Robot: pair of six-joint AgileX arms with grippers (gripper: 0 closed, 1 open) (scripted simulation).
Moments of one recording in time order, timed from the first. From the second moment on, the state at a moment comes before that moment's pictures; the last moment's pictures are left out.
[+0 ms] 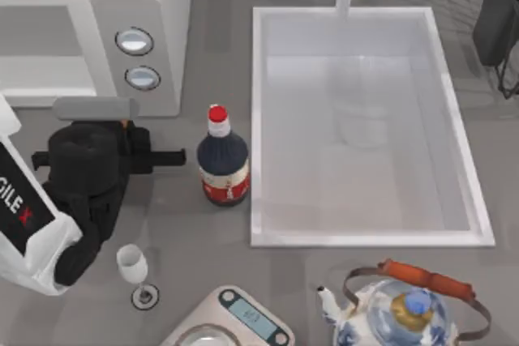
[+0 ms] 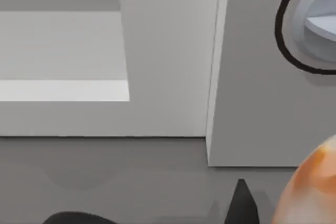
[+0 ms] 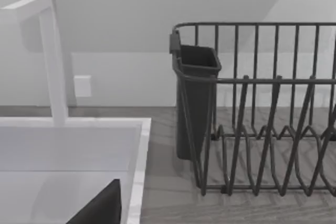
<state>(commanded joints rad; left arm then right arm) -0.37 2.04 0.53 1.15 -0.31 -0.11 0.00 0.00 0.00 0.00 0.00 0.00</state>
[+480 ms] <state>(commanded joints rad) -0.37 2.04 0.53 1.15 -0.31 -0.11 0.00 0.00 0.00 0.00 0.00 0.00</state>
